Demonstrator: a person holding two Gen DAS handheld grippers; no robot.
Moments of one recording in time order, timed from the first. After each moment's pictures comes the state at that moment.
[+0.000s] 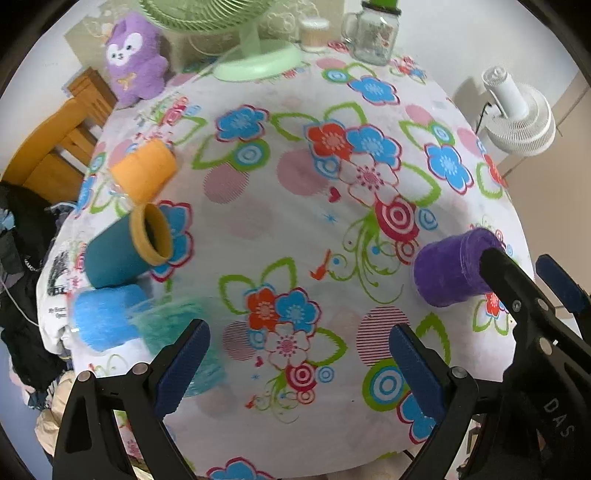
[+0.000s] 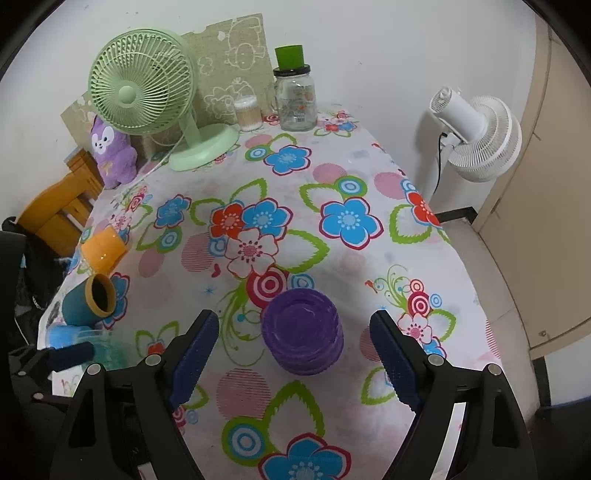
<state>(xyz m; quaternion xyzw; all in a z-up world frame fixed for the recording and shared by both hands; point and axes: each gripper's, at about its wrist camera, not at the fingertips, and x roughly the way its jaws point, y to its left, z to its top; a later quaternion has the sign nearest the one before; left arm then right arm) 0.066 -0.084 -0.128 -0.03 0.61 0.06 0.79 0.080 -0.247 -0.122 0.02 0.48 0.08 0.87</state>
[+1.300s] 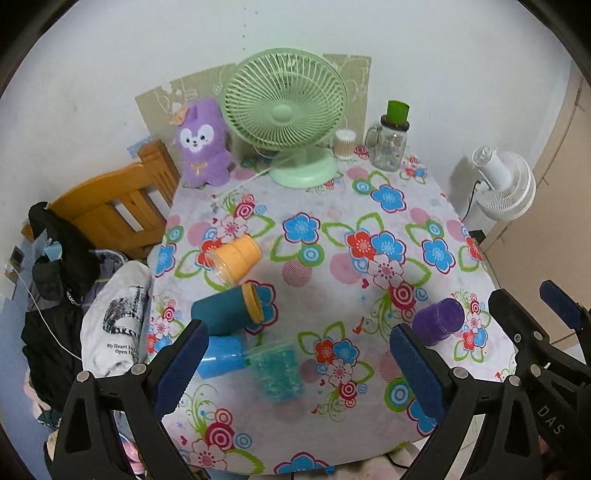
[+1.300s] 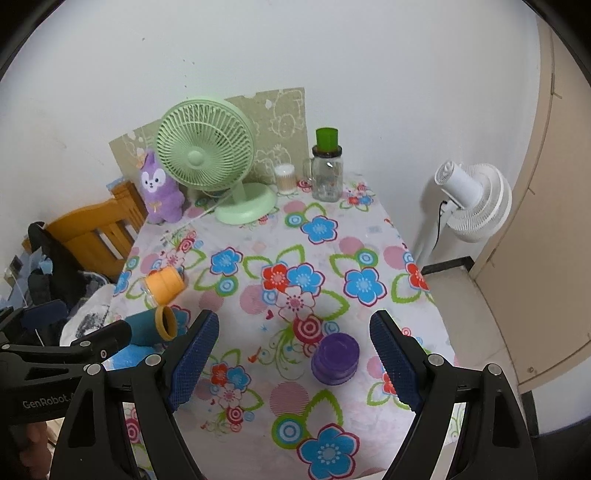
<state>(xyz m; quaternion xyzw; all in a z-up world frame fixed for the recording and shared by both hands) 0.018 -0.035 0.012 -0.02 0.49 0.08 0.87 0.030 -0.214 0.002 0.00 0.40 0.11 0.91</state>
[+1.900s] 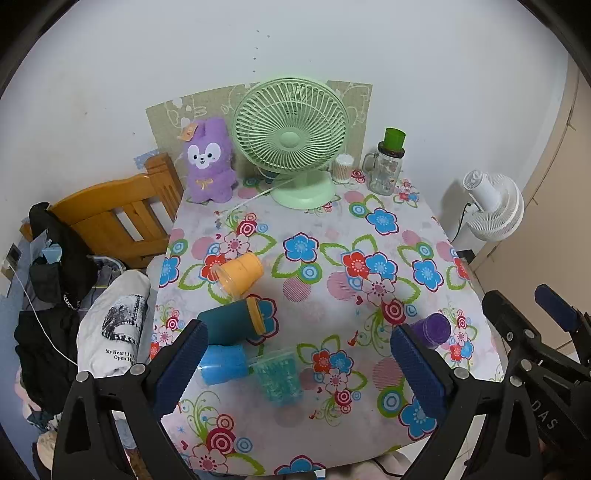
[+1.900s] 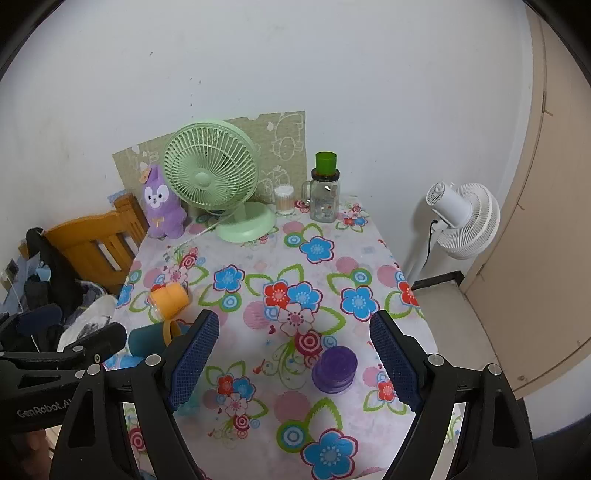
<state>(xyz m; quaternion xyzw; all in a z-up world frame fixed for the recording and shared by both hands) 0.001 -0.022 0.036 -0.04 0.46 0.07 0.88 0.015 -0.199 0.032 -0.01 0.38 0.09 0.92</state>
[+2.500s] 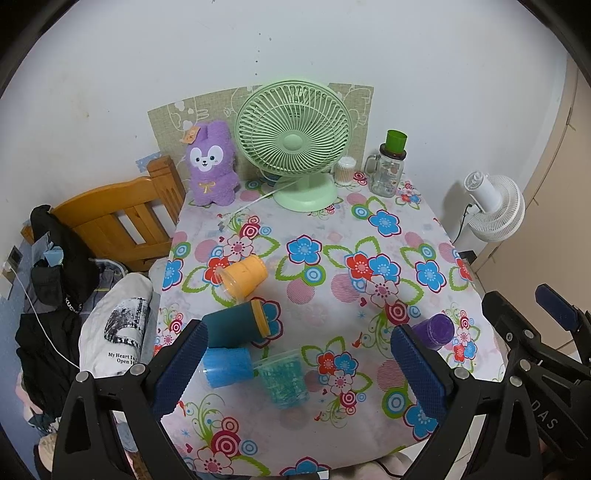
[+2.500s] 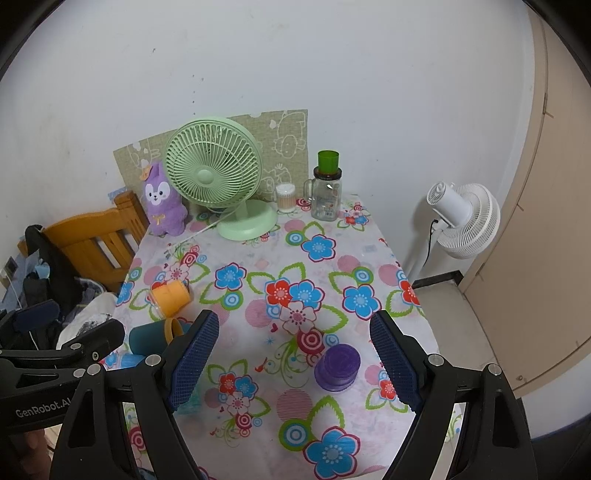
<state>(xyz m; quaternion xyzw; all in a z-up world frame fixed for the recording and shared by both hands) 0.000 -0.020 0.038 -0.03 0.46 0.07 0.89 0.014 -0.193 0.032 -0.02 0.38 0.09 0.92</state>
